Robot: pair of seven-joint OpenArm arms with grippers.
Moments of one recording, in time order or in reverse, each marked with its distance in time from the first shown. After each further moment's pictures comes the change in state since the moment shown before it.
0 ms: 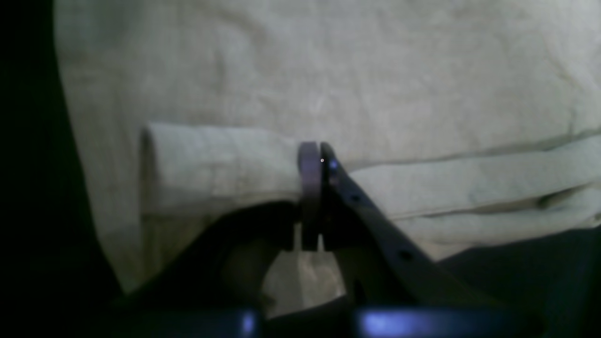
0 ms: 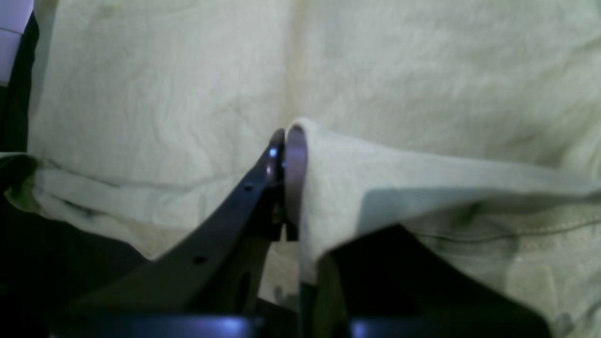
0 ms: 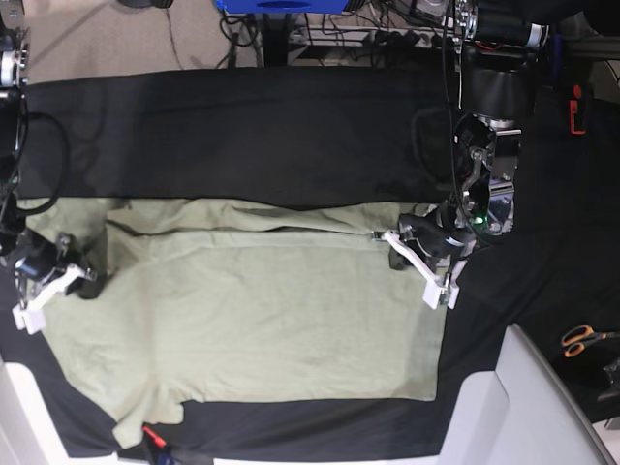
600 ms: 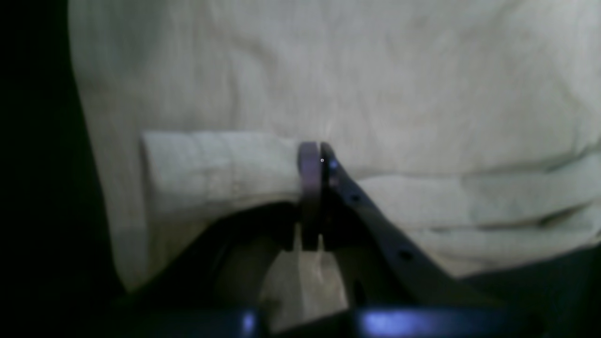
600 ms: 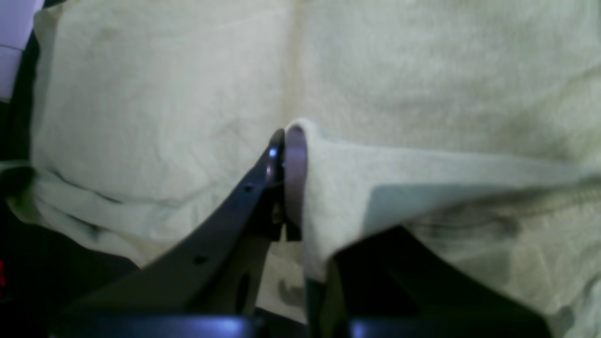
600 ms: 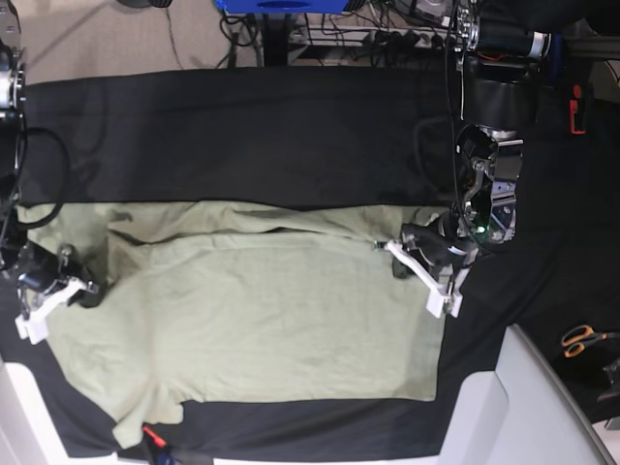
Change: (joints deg) left arm -2.1 -0.1 -0.1 -2.4 0.2 0.1 -2.1; right arm 4.7 0.0 -2.8 -6.4 0.0 -0.2 0.5
